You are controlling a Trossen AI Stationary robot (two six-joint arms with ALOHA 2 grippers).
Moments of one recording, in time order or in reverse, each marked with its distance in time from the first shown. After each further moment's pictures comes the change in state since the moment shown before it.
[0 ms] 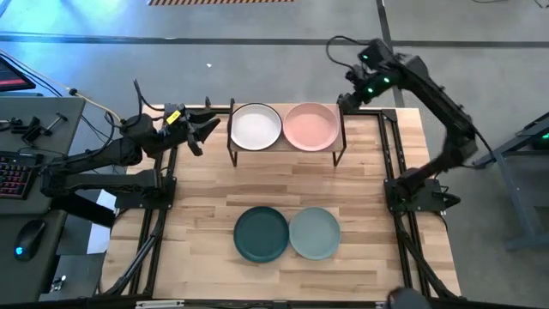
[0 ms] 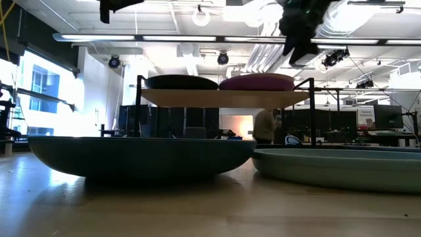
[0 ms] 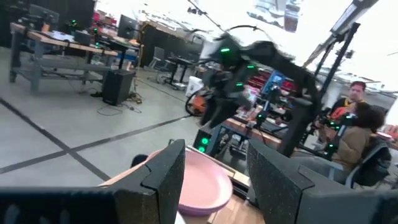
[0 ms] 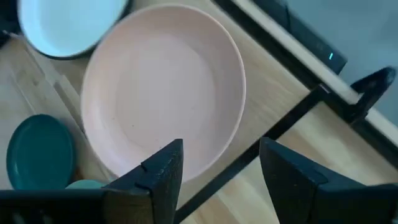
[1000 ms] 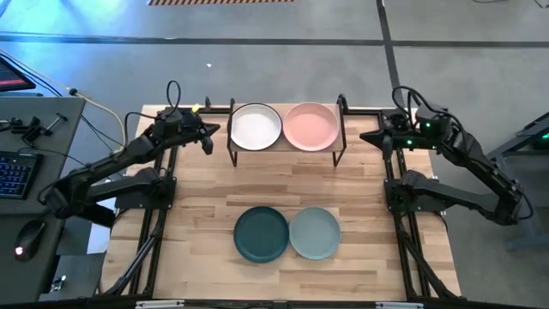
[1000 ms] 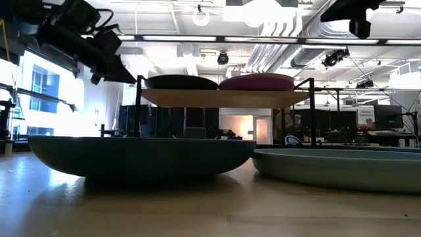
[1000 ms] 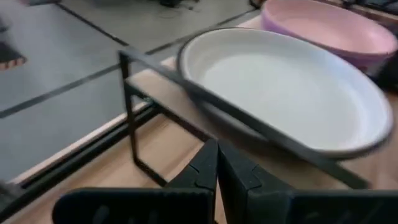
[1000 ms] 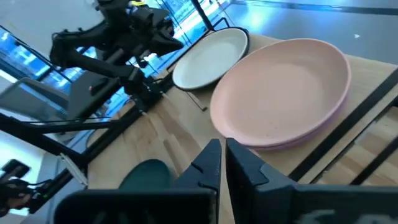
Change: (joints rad) left arm 0.492 0.114 -0.271 -0.115 0.353 0.239; right arm 0.261 -0.925 -0.773 0.572 0.008 0.508
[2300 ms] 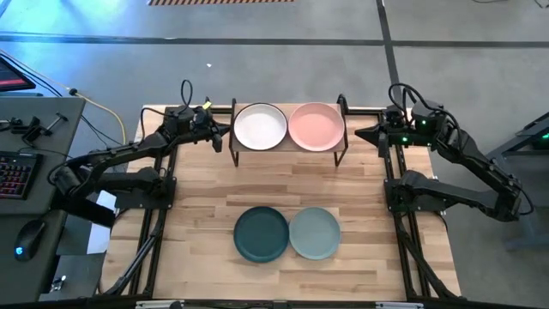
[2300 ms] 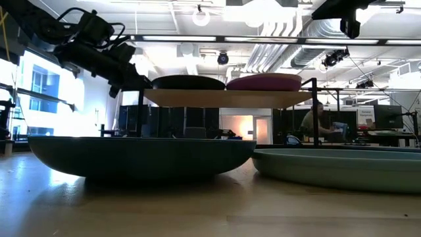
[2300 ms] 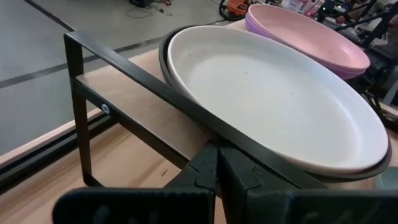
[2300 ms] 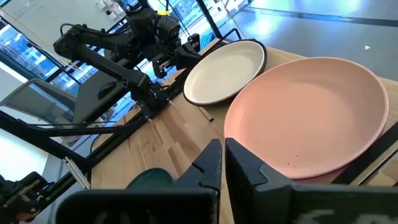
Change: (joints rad) left arm 0.014 0.277 -0.026 0.345 0.154 -0.109; right arm 0.019 0.042 0.001 0.091 0.000 -0.010
